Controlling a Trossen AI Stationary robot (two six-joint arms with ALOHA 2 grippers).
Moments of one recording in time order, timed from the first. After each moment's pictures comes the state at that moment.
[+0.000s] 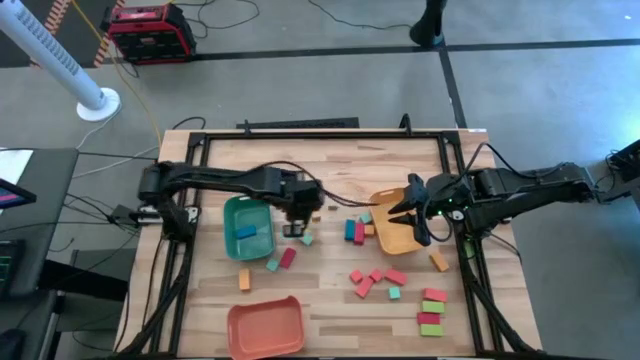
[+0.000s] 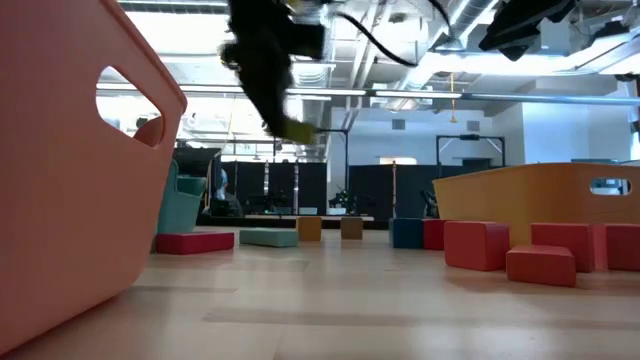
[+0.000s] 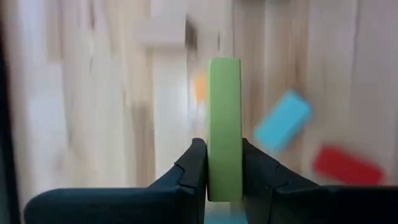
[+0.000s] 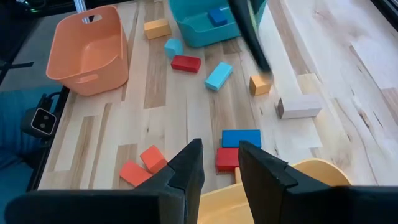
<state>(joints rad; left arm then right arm) 0.02 1.73 1.54 -1.04 -0.24 0.06 0.14 0.89 0.90 -0.65 0.06 0.23</state>
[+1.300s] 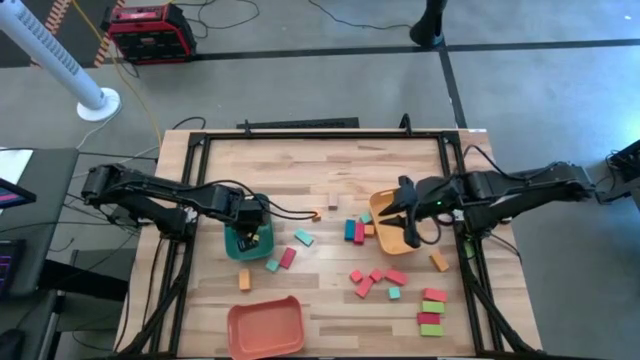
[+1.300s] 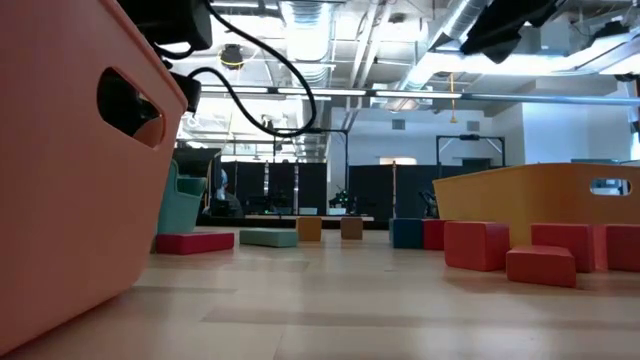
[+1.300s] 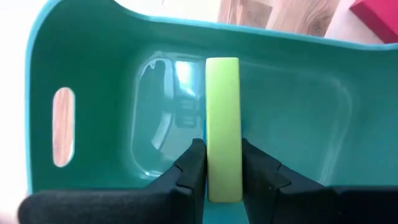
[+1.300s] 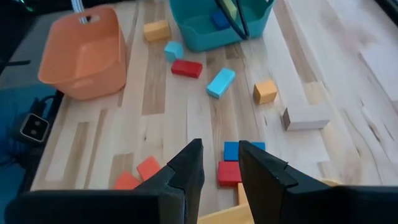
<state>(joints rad) -0.05 1.30 0.85 -0.90 -0.19 -0.35 0.14 0.98 0.90 -0.55 0.06 0.21</state>
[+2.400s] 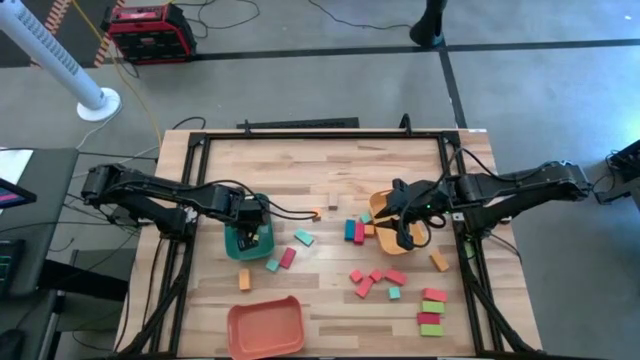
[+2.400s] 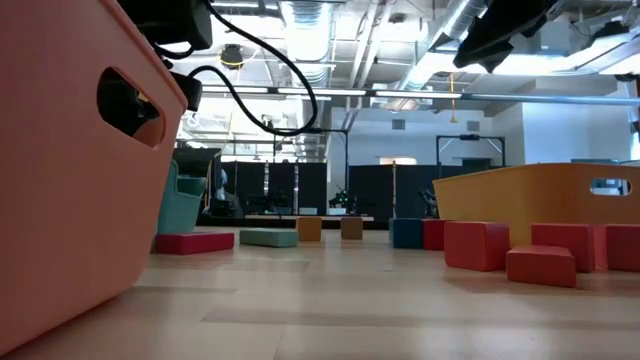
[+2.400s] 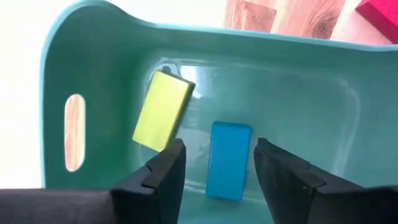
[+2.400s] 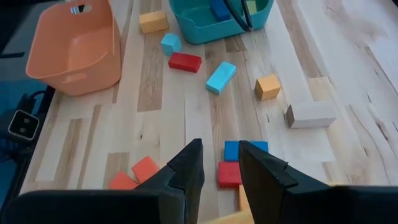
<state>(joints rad) -0.05 1.30 0.85 -0.90 -0.21 -0.33 0.13 1.05 0.90 -0.52 0.06 0.21</state>
